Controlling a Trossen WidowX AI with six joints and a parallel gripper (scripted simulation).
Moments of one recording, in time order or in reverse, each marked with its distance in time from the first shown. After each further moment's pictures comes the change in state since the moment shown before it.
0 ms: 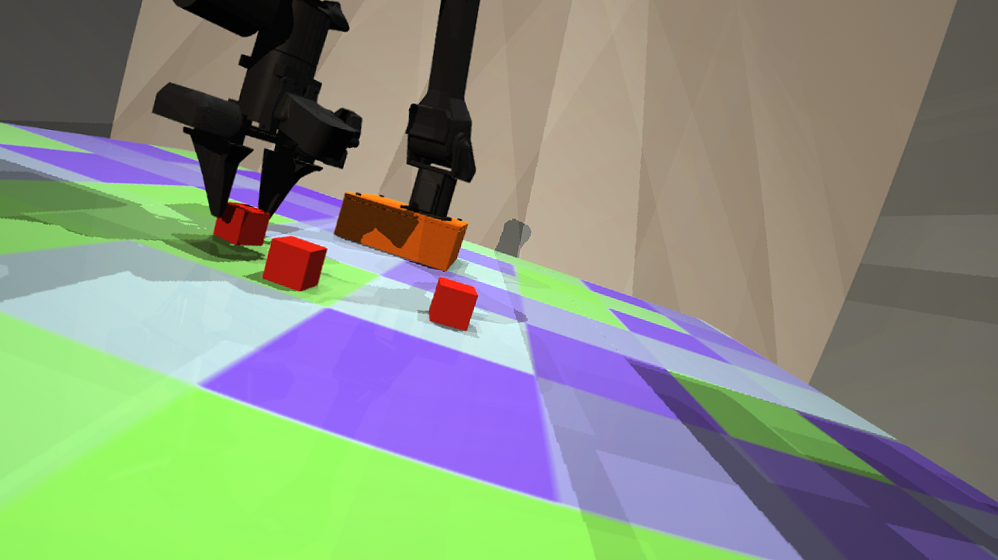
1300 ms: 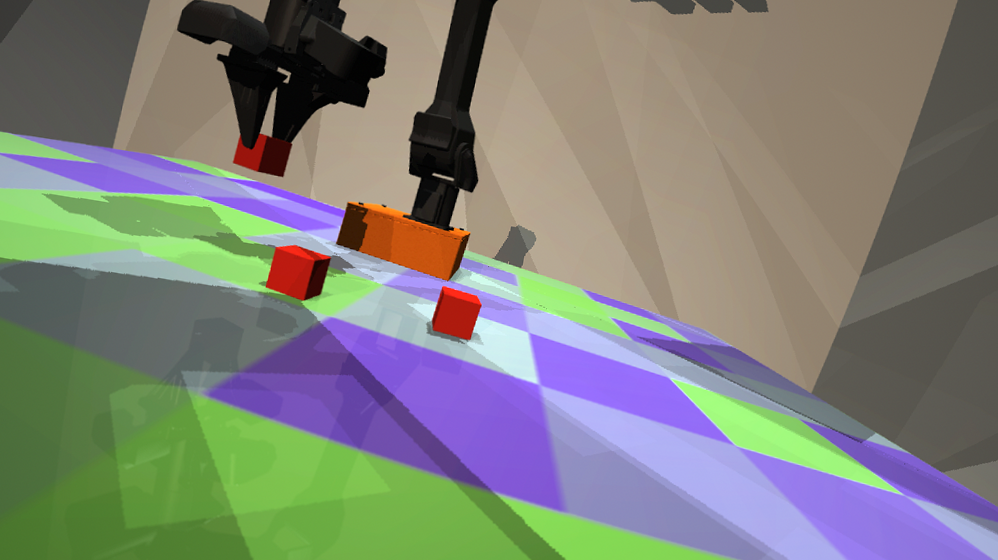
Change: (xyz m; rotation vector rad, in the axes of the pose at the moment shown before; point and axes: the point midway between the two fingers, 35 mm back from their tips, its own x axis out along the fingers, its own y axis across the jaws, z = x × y) arm -0.076 -0.003 -0.001 -0.007 -0.003 0.020
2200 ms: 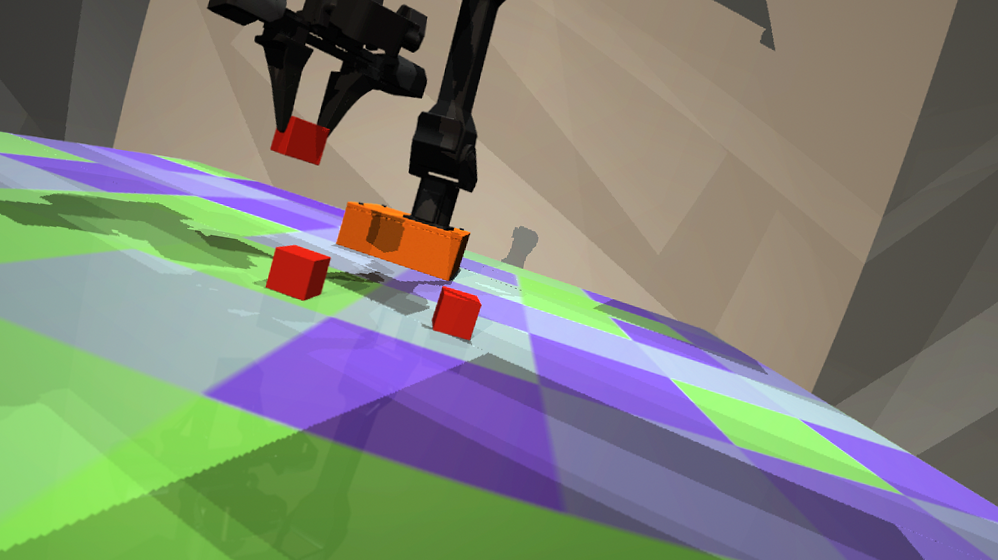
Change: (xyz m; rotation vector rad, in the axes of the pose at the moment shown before) arm -0.023 -0.006 0.046 0.399 -0.010 -0.020
